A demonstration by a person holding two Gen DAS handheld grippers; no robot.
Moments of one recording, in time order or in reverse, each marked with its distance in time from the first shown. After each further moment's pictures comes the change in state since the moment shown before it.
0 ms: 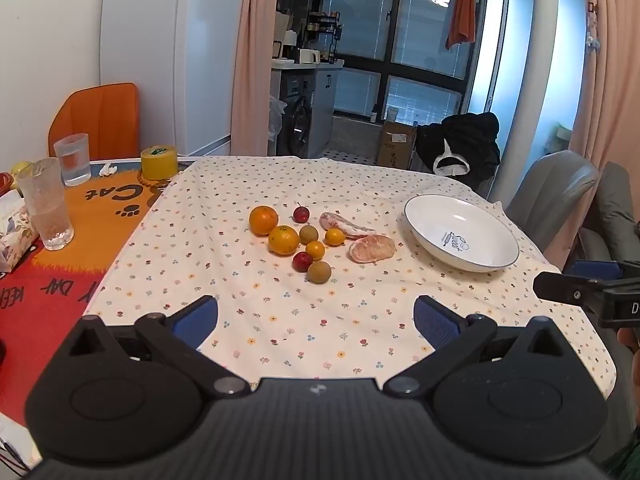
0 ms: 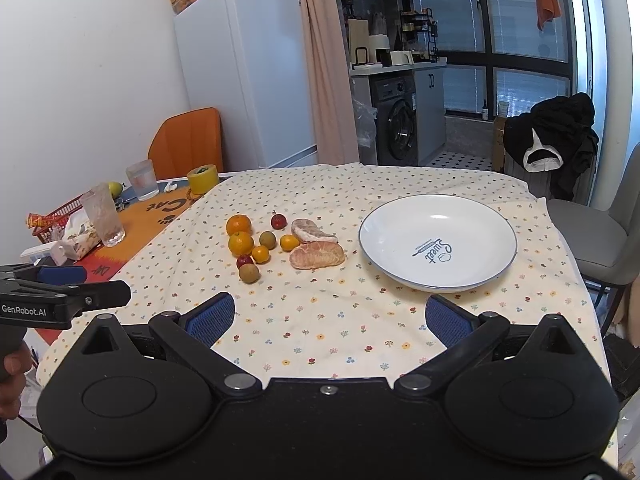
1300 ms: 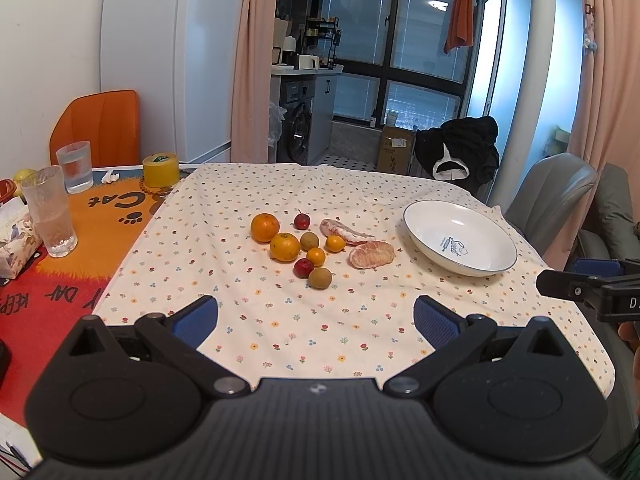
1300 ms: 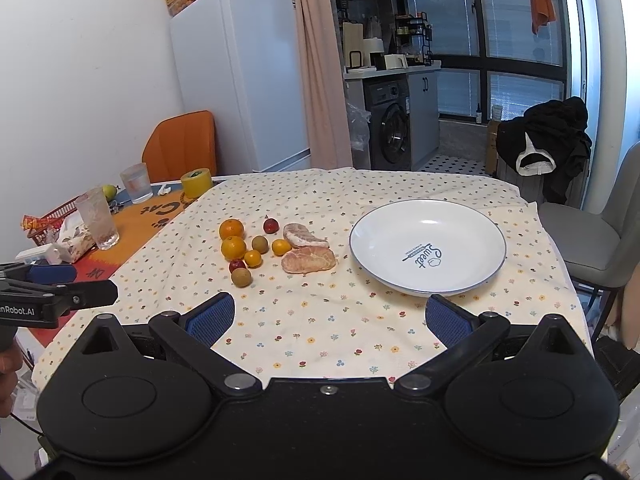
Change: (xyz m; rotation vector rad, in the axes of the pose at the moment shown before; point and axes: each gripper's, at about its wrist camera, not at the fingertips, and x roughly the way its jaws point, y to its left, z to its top) left arm -0.004 0.001 0.003 0.005 -0.007 -0.001; right arm -0.005 -0.004 0.003 -0.003 -0.007 -0.020
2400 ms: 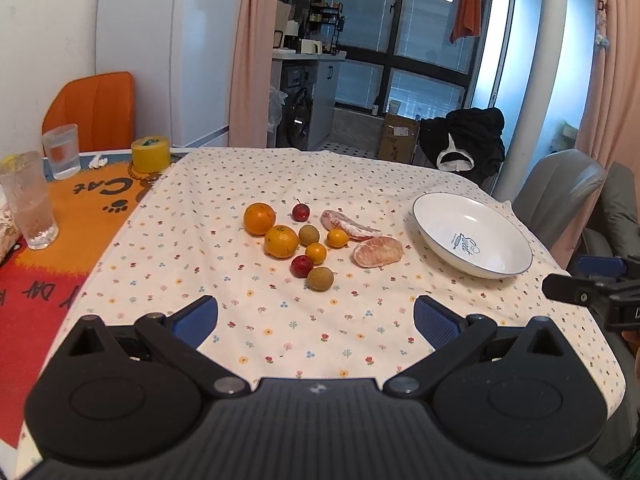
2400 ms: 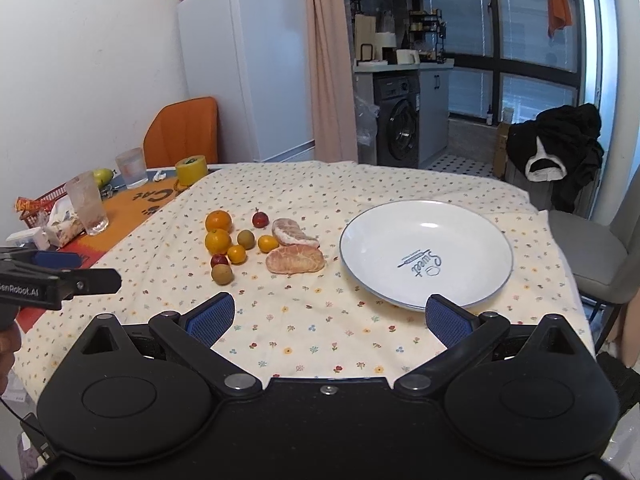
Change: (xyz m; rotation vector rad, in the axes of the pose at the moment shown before) left arm 0.046 0.002 0.007 -0.015 0.041 -0.005; right arm 0.038 -0.016 0.005 -0.056 0.029 0.016
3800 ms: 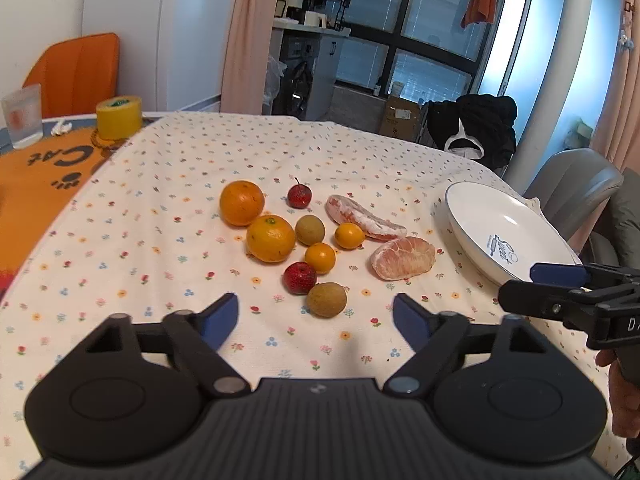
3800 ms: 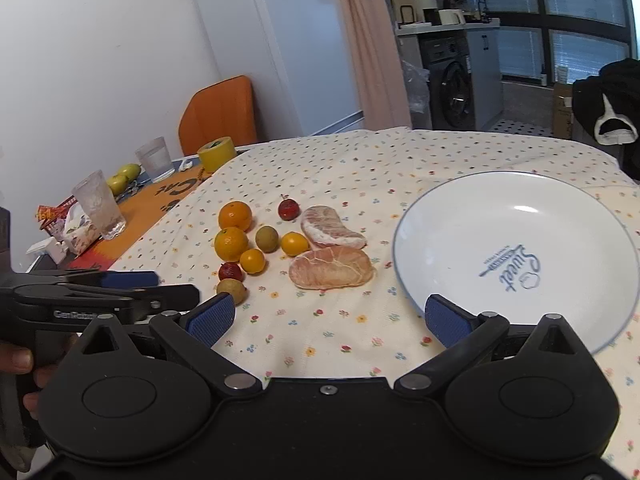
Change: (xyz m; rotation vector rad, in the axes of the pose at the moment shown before) left arm 0.105 0.015 0.011 -0.062 0.070 -0.036; right arm 0.111 -0.009 0.013 0.049 0.087 0.198
